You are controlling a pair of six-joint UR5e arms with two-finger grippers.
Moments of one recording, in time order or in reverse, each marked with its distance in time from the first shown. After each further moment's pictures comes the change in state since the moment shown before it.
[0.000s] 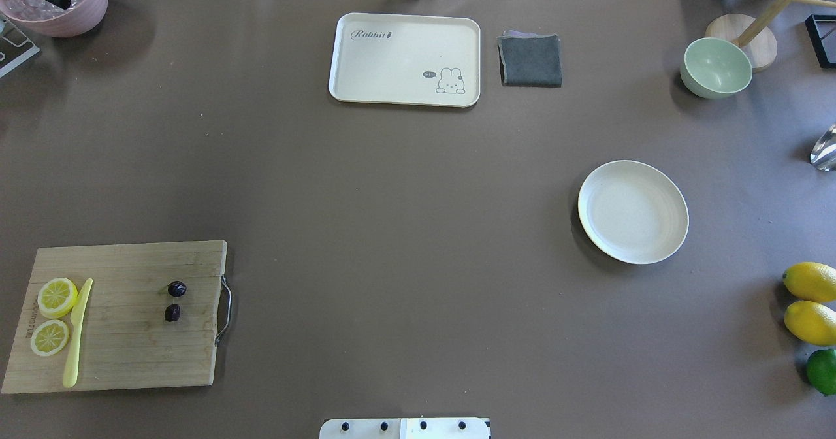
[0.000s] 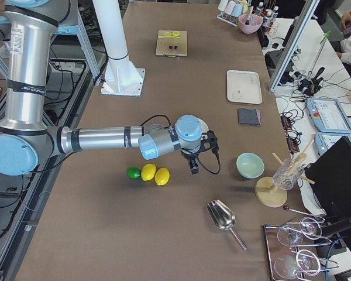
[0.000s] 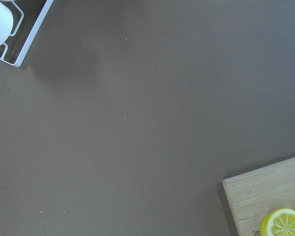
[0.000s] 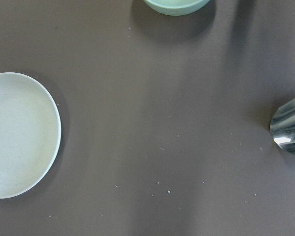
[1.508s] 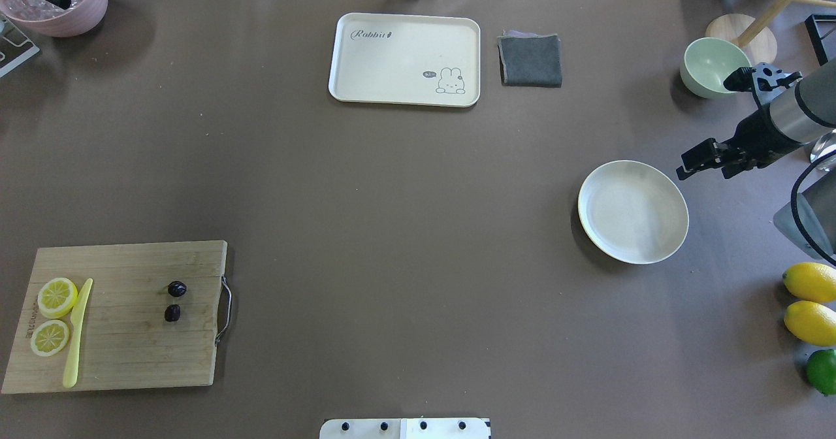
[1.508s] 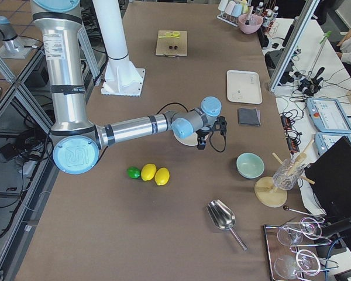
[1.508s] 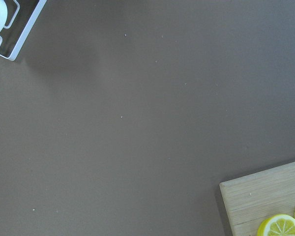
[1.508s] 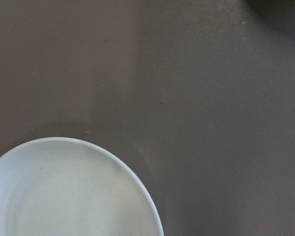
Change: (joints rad) left arm 0.022 -0.004 0.006 -0.002 0.000 -0.045; right arm -0.350 0.235 -0.198 0.198 -0.164 0.576
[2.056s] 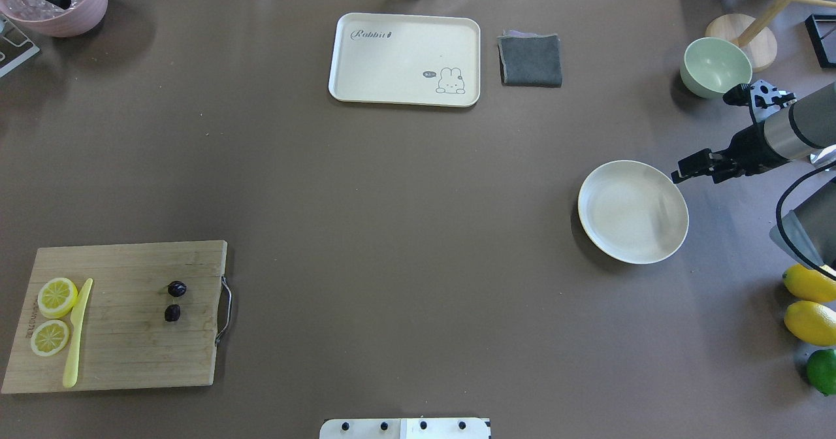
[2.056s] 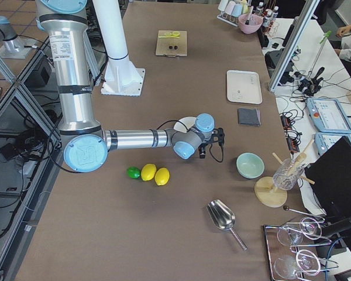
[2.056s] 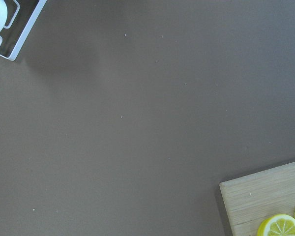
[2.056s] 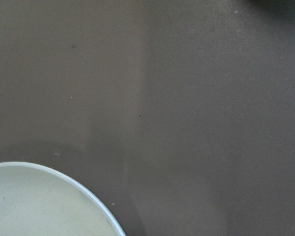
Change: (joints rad) left arm 0.000 -0.002 -0.003 0.000 0.000 -0.002; right arm -0.040 0.011 -0.158 0.296 -0.019 0.176
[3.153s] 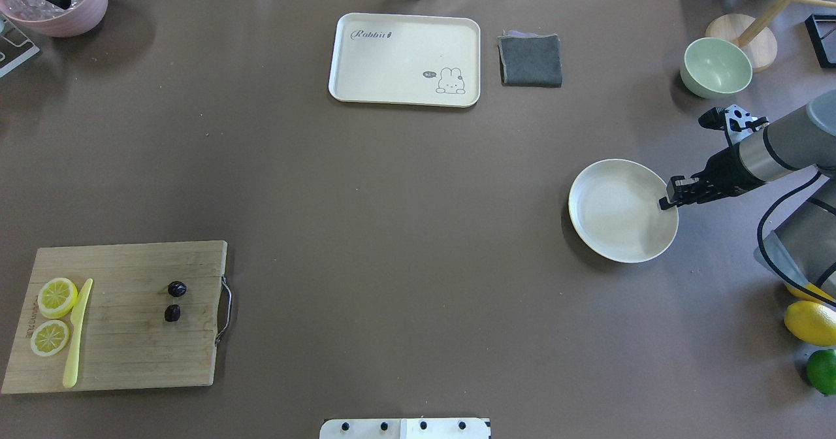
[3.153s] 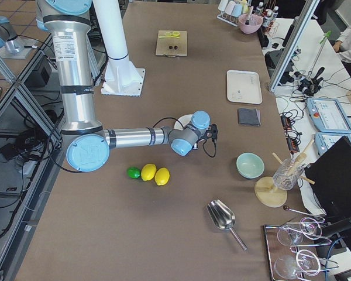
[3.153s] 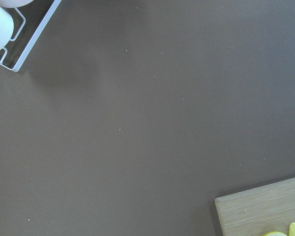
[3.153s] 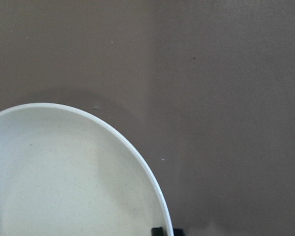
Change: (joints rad) left arm 0.013 0.004 0.003 -0.080 0.000 -0.083; right arm -0.058 -0.013 0.035 0.011 0.060 0.047
